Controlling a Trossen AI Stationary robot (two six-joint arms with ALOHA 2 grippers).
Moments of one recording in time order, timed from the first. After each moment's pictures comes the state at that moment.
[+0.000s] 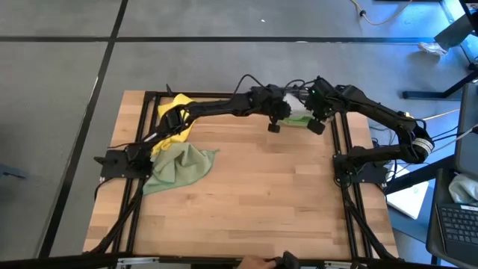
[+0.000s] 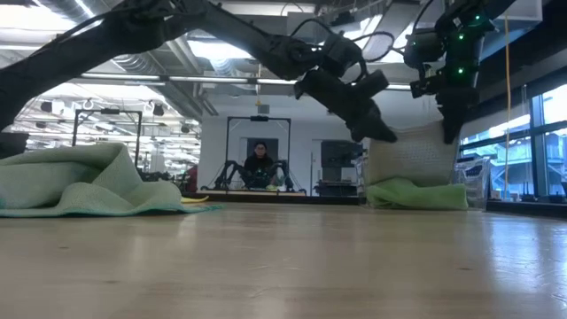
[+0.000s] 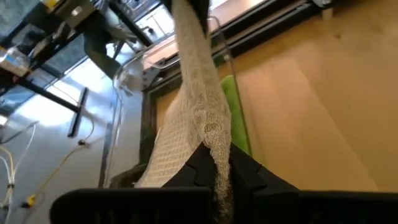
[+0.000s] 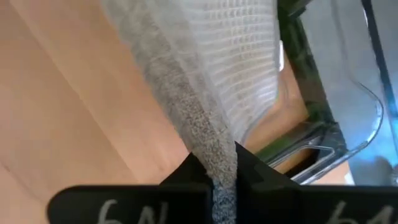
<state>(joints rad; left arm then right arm) 0.35 2.43 2.15 -0.23 0.09 0.69 -0.78 1.23 0.99 -1.05 0.19 -0.32</state>
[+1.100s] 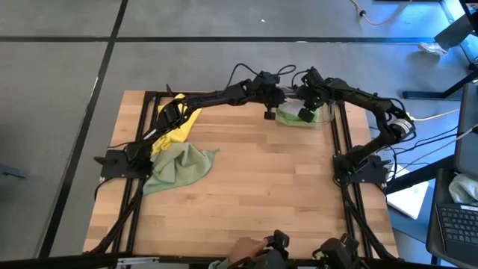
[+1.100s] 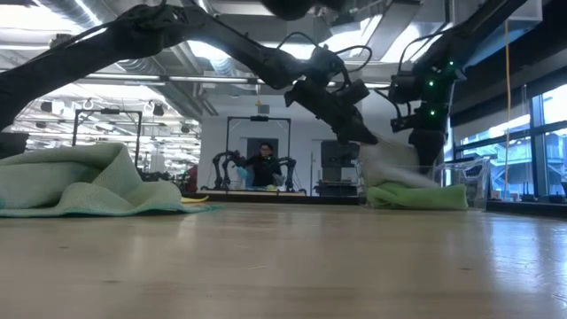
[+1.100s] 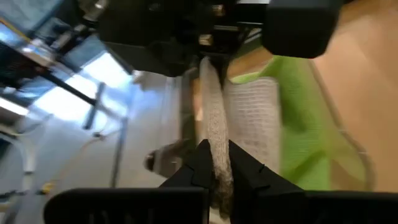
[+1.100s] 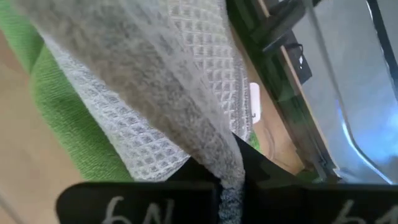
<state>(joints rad) 0.46 2.43 2.15 -0.19 0.14 0.72 -0.97 1.52 0.99 -0.73 0.17 -0.44</state>
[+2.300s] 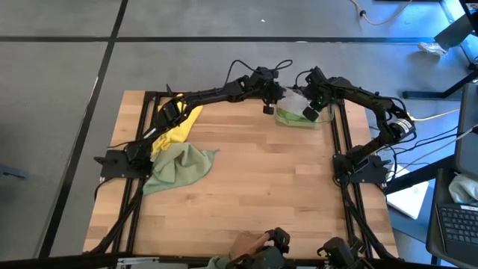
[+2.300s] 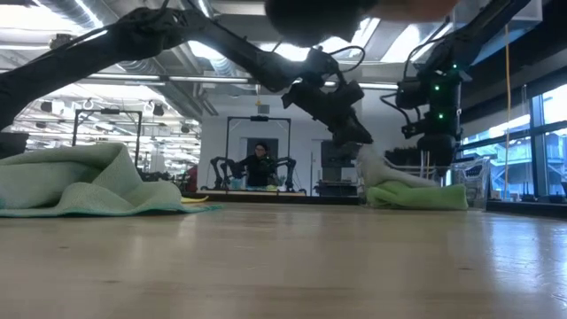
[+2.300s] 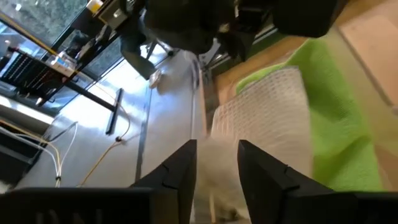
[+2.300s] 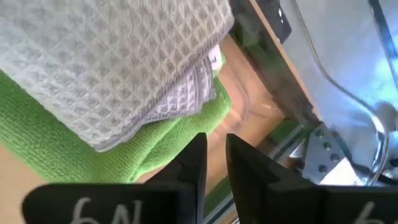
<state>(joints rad) 0.48 2.43 2.15 -0.15 0.14 0.80 -1.01 1.52 0.99 -0.78 0.25 -0.34</state>
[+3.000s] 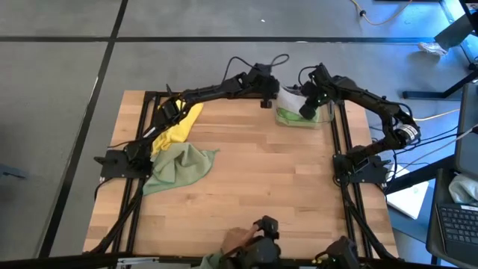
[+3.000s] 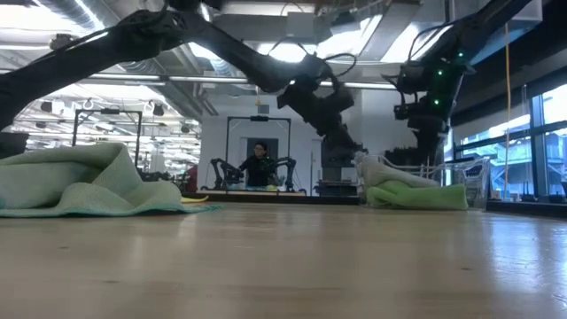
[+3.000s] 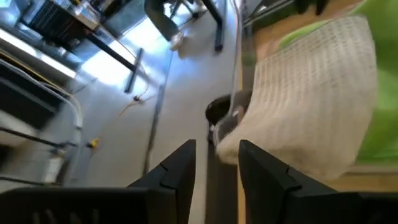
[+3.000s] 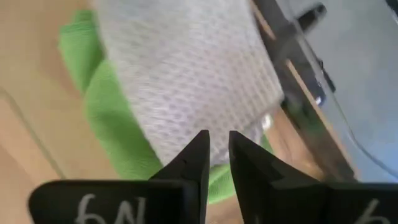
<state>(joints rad) 0.53 2.42 2.15 -0.19 0.00 0.72 -0.99 1.44 0.99 -0.72 -0.01 -0.40</state>
